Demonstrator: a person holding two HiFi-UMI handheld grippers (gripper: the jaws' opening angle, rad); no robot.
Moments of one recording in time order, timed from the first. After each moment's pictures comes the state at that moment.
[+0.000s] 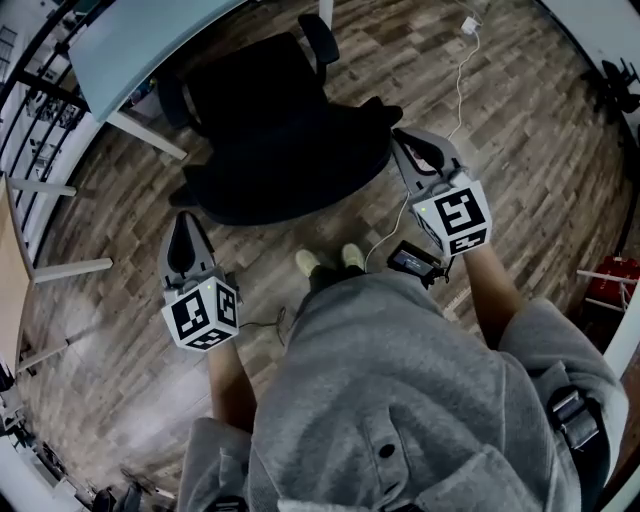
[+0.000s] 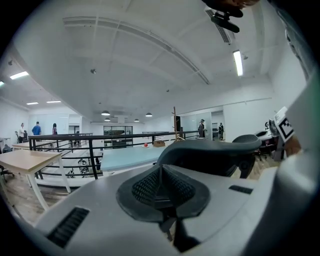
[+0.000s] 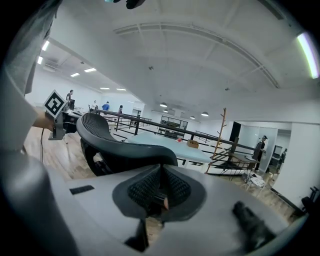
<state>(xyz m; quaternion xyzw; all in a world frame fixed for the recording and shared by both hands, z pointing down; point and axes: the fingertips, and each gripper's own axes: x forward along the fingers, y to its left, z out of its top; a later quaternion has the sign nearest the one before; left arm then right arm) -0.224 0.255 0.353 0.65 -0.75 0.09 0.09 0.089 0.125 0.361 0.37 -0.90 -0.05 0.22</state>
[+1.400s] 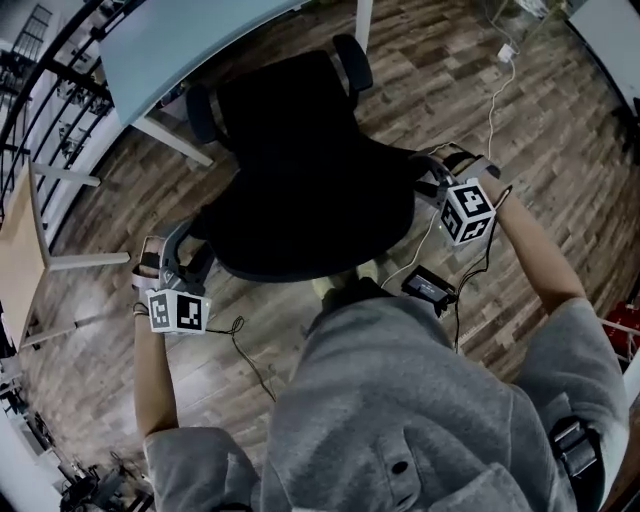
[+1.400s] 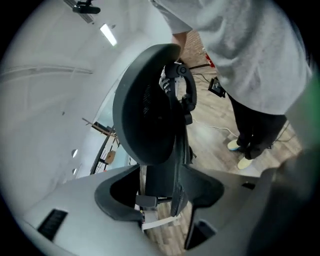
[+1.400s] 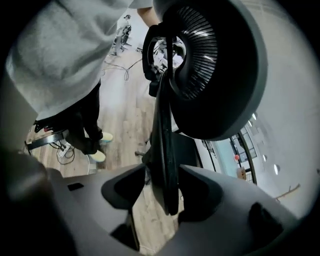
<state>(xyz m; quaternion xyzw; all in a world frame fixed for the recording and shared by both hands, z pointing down) -0.216 0.216 0.426 0.74 -0.36 0.54 -0.21 0.112 0.064 0.519 -0.04 -0.80 -0.36 0.47</state>
